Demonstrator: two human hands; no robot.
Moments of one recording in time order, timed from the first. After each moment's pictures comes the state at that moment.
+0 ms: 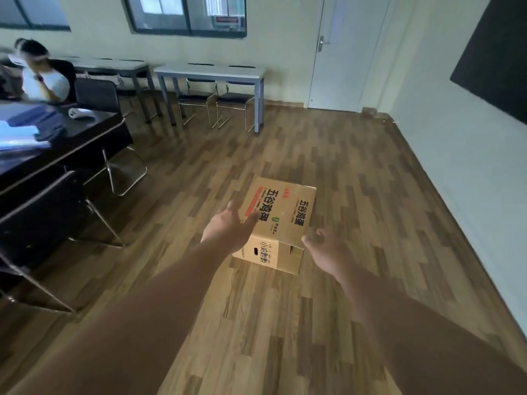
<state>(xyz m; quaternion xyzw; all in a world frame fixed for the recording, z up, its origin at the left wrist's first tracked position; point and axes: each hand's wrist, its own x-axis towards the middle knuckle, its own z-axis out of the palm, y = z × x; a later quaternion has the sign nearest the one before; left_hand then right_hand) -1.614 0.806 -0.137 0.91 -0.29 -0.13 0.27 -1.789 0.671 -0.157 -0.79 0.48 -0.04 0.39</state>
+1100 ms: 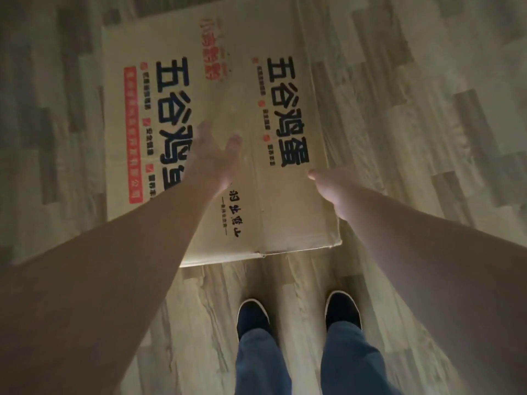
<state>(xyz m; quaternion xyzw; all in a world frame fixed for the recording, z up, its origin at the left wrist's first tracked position) -1.222 0.187 -0.756 0.88 -0.29 -0.33 0.17 -1.414 0.132 -0.765 -0.43 0.70 0.06 0.56</state>
